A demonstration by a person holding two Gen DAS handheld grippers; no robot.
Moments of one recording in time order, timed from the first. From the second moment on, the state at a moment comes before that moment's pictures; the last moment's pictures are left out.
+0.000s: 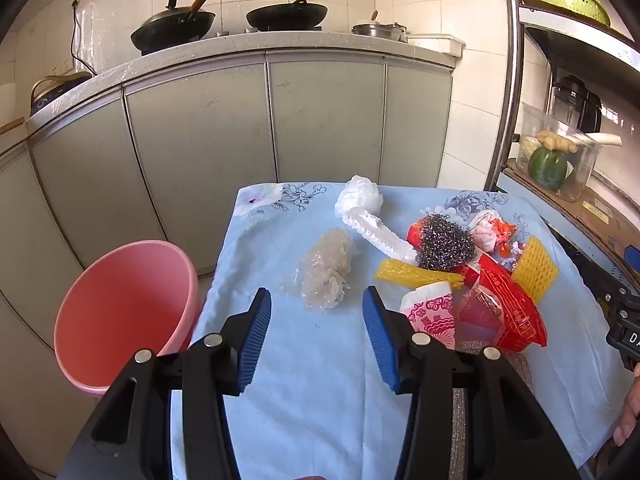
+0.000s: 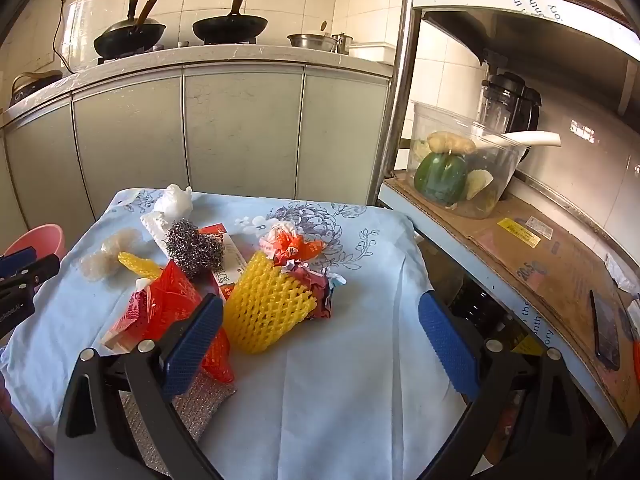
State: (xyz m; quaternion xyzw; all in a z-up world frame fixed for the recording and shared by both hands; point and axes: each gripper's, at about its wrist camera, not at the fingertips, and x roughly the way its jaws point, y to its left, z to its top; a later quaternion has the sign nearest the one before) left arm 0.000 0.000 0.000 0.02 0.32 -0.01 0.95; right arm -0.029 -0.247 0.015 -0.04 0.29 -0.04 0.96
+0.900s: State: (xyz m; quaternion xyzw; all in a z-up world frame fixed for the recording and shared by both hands) left arm 0.001 -0.001 -0.002 0.02 0.32 -0.01 0.95; right arm -0.029 -0.245 0.011 -0.03 0.29 -0.04 0.95
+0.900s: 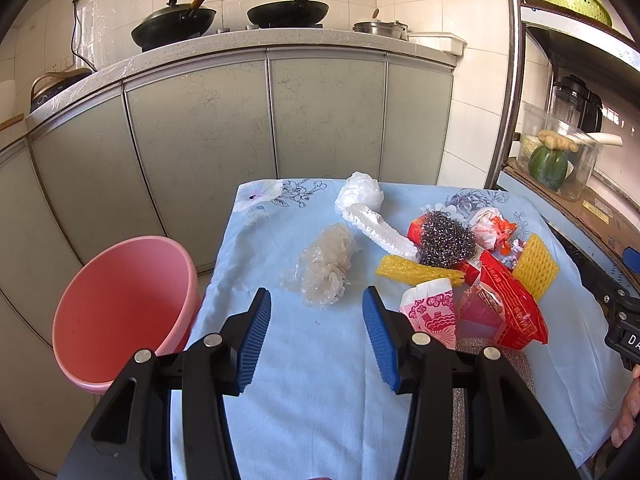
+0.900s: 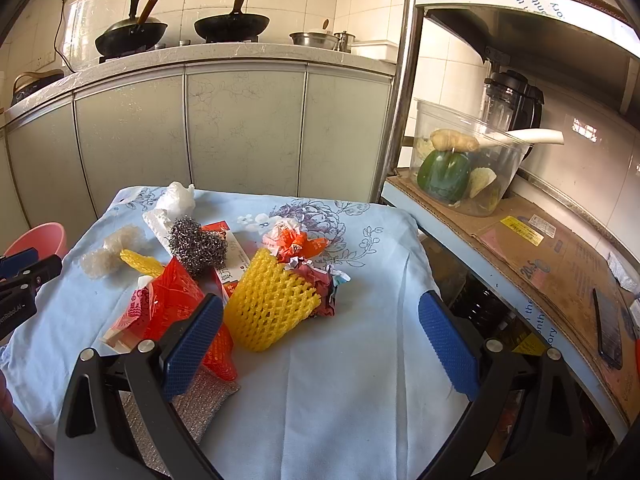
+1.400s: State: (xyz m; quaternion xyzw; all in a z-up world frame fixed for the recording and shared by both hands) left arm 0.001 0.000 -0.002 0.02 0.32 -0.01 0.95; right arm -0.029 -0.244 0.010 -0.03 0.29 -0.04 0.95
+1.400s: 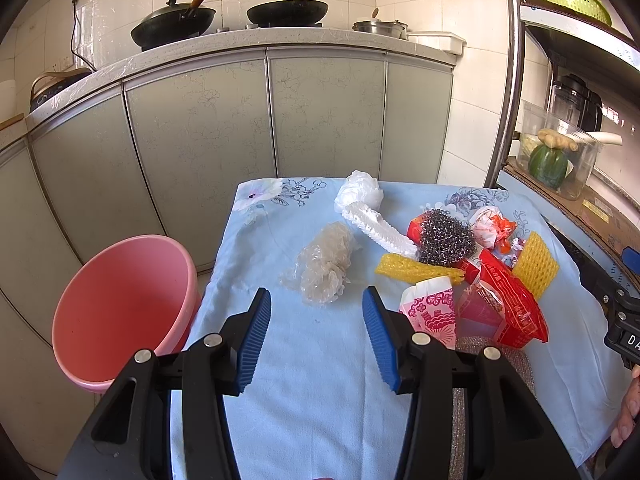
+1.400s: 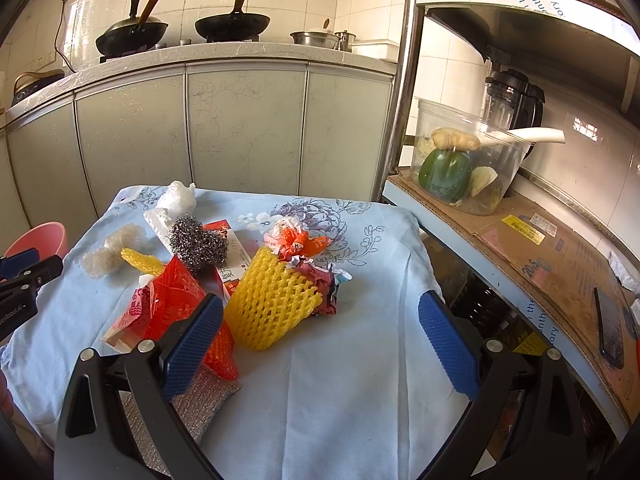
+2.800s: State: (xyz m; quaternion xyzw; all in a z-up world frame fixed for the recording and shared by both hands) left arm 0.002 0.024 -0.012 -0.04 0.33 -0.06 0.94; right arm -0.027 -0.245 0.009 -0.01 0.29 -0.02 0.96
